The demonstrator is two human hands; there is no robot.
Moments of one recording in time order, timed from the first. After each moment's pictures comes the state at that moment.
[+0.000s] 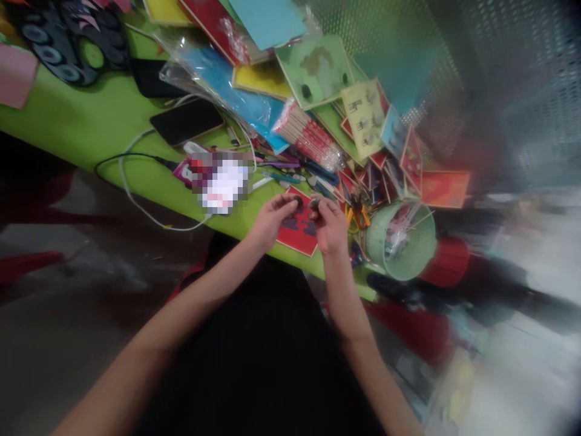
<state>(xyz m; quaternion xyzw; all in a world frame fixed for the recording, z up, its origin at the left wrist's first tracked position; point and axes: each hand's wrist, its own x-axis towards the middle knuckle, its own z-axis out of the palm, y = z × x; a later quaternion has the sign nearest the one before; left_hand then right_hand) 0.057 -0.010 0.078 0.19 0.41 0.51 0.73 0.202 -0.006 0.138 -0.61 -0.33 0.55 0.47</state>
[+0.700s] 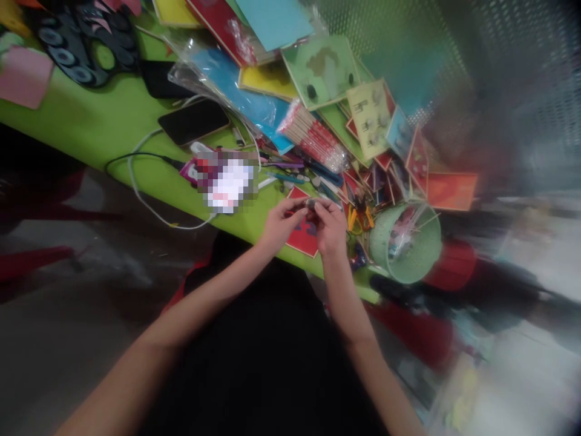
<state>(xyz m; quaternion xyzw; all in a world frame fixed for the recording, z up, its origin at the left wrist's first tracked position) 0.065 -0.022 0.099 0.27 0.44 0.51 0.69 0.194 -0.008 0.131 -0.62 -0.31 0.56 0.46</state>
